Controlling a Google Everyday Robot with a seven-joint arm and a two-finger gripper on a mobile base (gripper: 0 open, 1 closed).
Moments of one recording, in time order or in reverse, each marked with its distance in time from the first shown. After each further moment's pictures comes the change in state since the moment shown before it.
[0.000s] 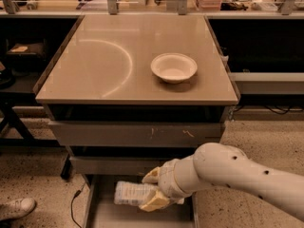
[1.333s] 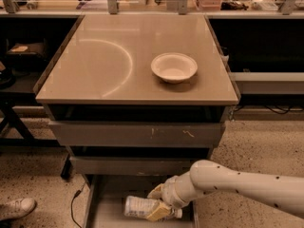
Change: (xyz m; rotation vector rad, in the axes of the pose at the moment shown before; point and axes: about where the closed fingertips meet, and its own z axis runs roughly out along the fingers) arm 0.109 -0.013 0.114 -0.122 -0.031 0.142
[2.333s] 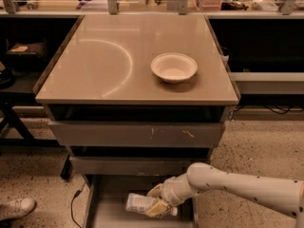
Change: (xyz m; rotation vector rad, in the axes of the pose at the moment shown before) arm 0.047 -0.047 0.060 -0.023 -0.065 0.056
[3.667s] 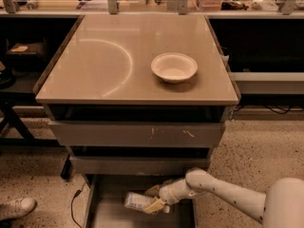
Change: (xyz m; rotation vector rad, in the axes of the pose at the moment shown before) arm 0.047 -0.061 0.078 -0.043 -0.163 -0.018
